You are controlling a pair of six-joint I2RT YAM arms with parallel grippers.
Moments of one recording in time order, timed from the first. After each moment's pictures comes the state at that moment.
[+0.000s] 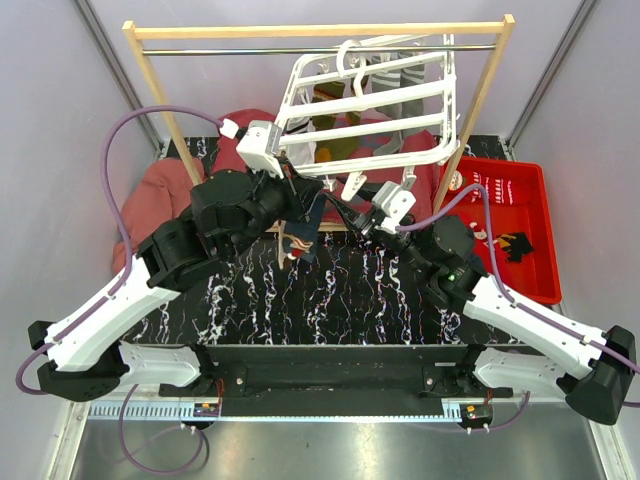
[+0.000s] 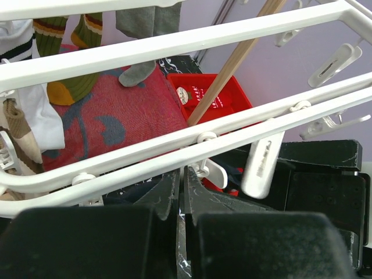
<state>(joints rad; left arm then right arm) -1.03 1.18 1.60 -0.54 -0.39 -0.46 0.90 1.07 0.93 0.55 -0.05 -0.33</state>
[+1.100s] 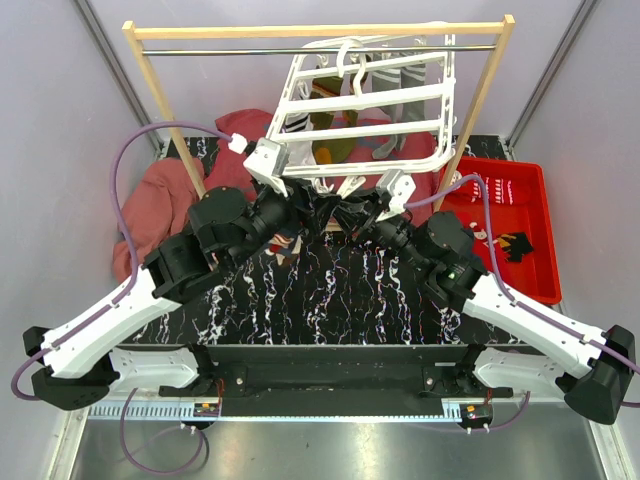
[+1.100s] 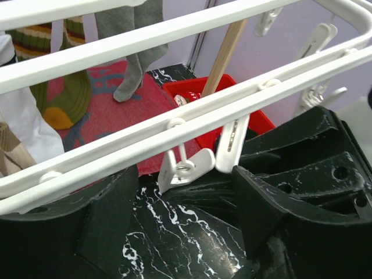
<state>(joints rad) -1.02 1.09 1.41 -0.35 -0.32 -0.29 0.89 1.08 0.94 0.48 -0.09 -0.04</state>
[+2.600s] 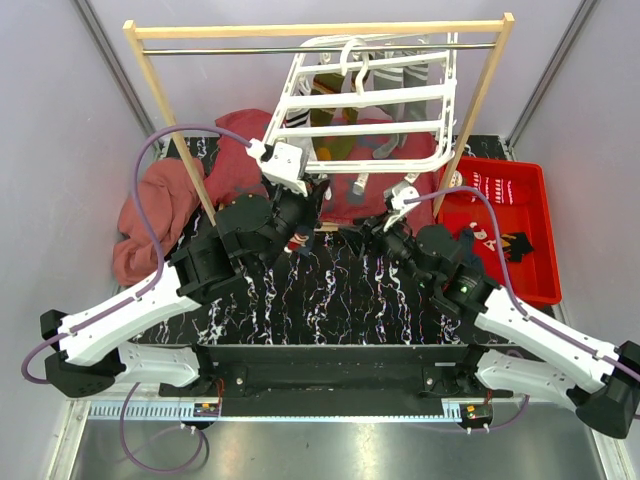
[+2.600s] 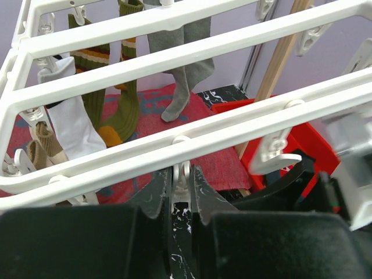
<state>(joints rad) -1.12 1.17 1.40 -0.20 -0.62 -0.11 0.89 0.98 0.84 0.15 0.13 0.22</state>
